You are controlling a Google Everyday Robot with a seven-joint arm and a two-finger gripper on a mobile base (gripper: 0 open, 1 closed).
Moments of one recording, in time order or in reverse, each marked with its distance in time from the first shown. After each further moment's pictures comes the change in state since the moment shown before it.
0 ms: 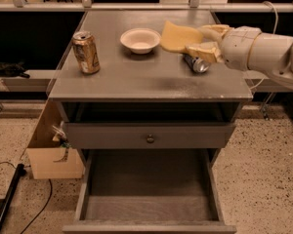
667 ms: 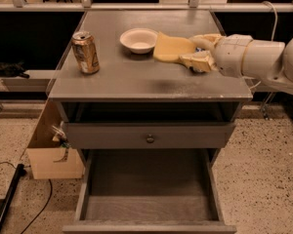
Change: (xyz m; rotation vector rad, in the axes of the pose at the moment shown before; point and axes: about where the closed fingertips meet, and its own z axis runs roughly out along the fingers) arm 0.007 0.029 0.010 -0.076 0.019 0.015
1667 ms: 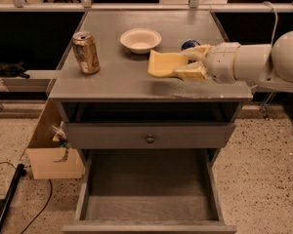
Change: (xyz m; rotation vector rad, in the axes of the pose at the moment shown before) arm 0.019 0.031 0.013 -0.116 0.094 -0.018
